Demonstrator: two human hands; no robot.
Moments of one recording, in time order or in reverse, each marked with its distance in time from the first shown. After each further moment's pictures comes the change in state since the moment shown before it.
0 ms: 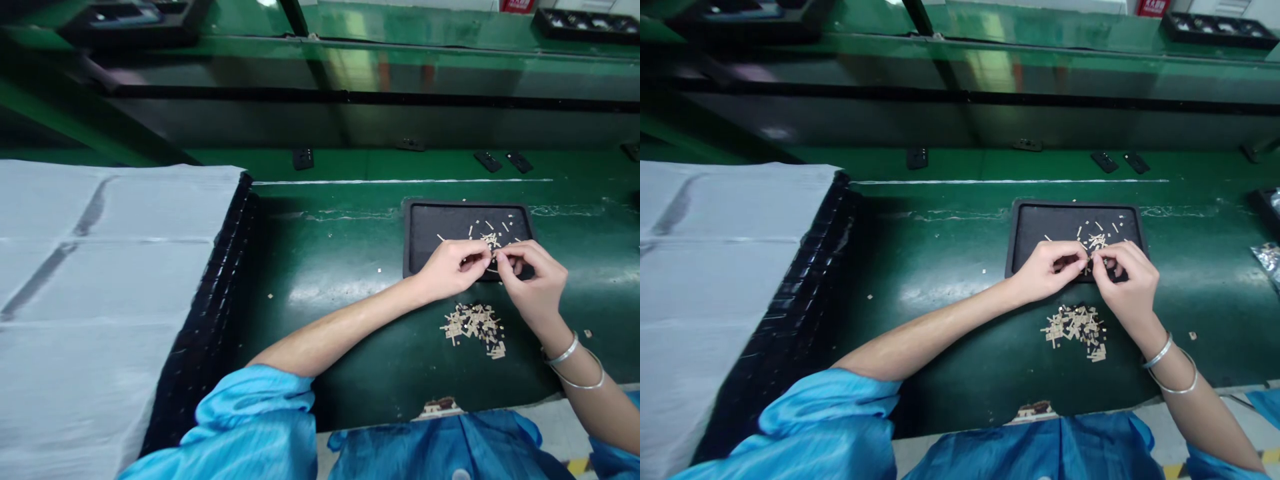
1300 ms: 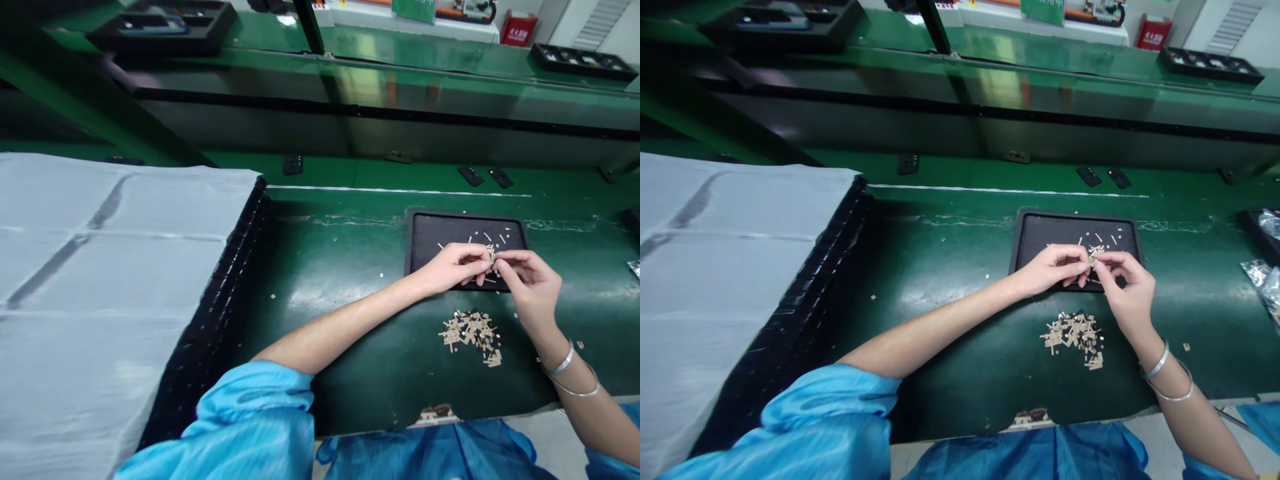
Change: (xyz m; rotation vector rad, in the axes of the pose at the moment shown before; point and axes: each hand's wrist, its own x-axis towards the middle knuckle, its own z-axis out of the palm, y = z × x) left_hand 0.011 -0.006 -0.009 -0.450 -0.224 -0.196; right_hand -0.005 0.002 0.001 0.331 -0.038 0.371
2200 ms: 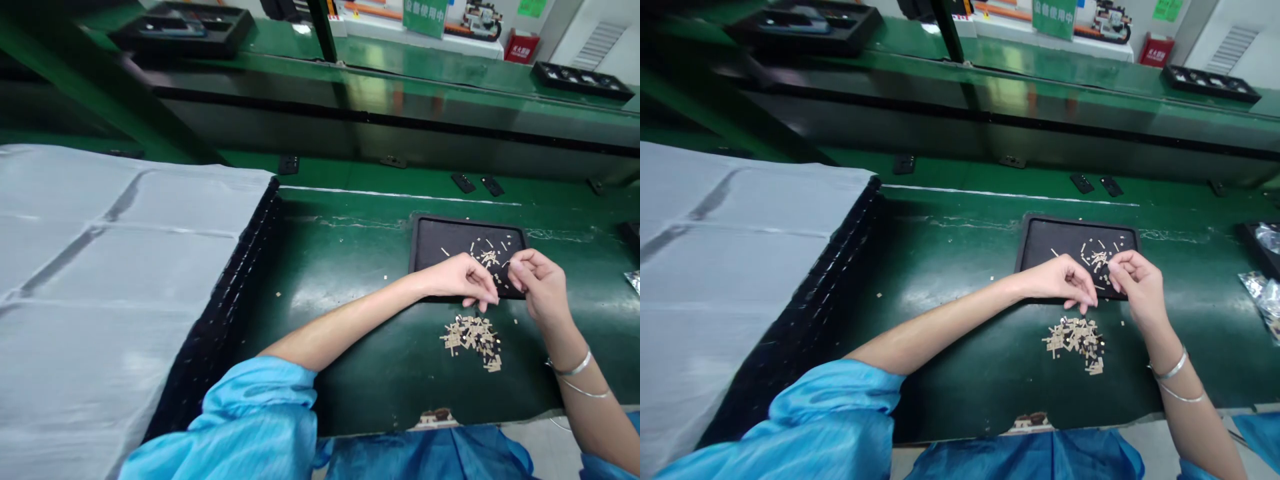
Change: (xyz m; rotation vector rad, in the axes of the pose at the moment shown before) left_hand 0.002 0.002 -0.005 -0.121 -0.278 -0.182; right_hand 0.021 0.010 -0.016 0.300 -0.156 0.223
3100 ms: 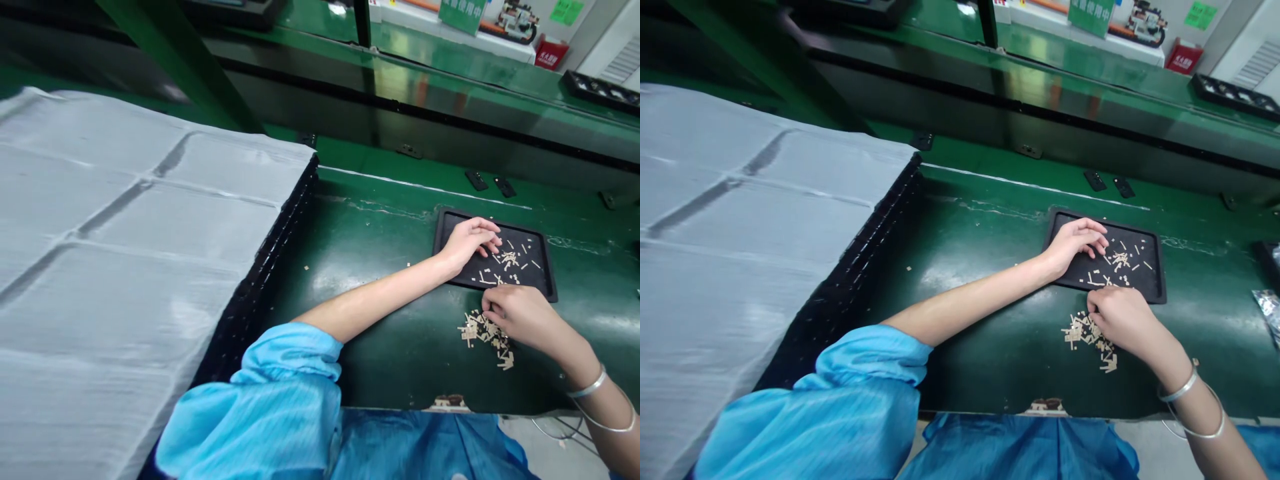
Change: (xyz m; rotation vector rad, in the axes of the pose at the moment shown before) left_hand 0.015 -0.004 -0.010 -0.349 0.743 0.254; right_hand -0.017 -0.036 0.033 -1.346 -0.849 -0.186
